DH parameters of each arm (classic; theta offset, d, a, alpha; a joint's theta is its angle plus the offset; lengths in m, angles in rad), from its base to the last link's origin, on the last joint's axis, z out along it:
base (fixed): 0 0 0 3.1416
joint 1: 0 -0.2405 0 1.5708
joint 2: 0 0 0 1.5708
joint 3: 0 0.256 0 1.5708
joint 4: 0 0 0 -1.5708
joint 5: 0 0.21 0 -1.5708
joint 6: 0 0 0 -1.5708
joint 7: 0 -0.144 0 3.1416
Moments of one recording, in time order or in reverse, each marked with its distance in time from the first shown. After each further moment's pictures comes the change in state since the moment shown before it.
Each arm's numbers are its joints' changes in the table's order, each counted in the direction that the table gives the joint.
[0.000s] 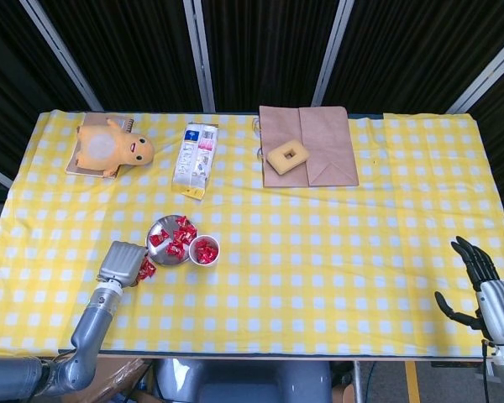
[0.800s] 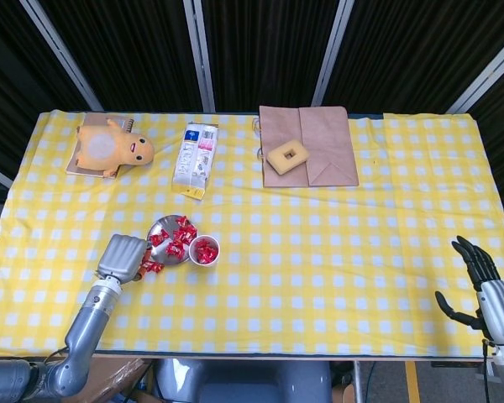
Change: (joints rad) left arm -0.010 0.091 -0.047 0.143 0.103 0.041 0.074; right arm 0.000 -0.002 0.002 -0.003 0.000 0.003 0.000
